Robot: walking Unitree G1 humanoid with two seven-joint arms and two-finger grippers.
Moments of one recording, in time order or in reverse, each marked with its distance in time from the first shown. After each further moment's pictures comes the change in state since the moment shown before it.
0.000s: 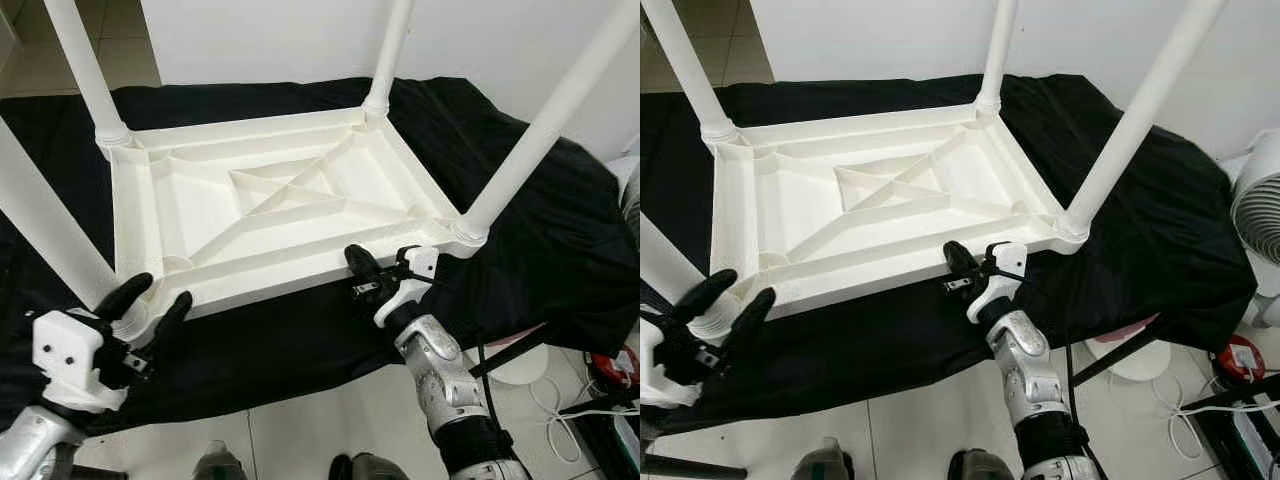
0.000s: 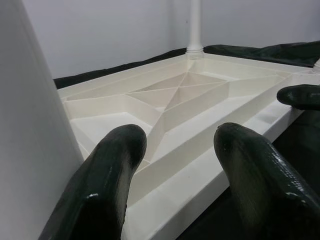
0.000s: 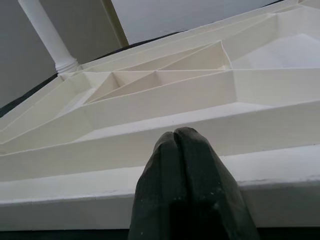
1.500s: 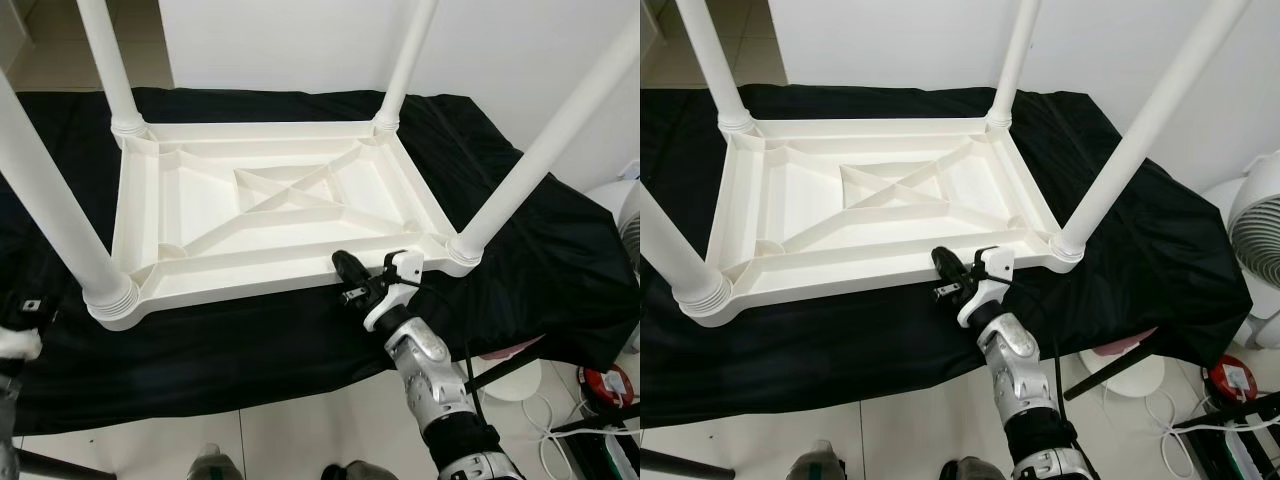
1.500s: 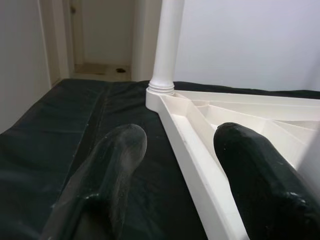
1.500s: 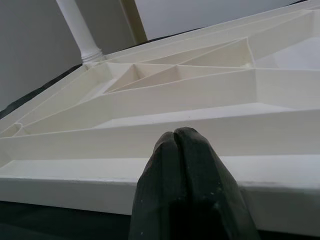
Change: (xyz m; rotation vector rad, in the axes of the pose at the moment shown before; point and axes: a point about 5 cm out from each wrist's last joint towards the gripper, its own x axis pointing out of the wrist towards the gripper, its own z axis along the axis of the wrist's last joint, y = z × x) left arm 0.014 0.097 -0.025 -0.106 -0.025 0.439; right arm -0.002 0.003 -0.014 0.015 0.008 0.015
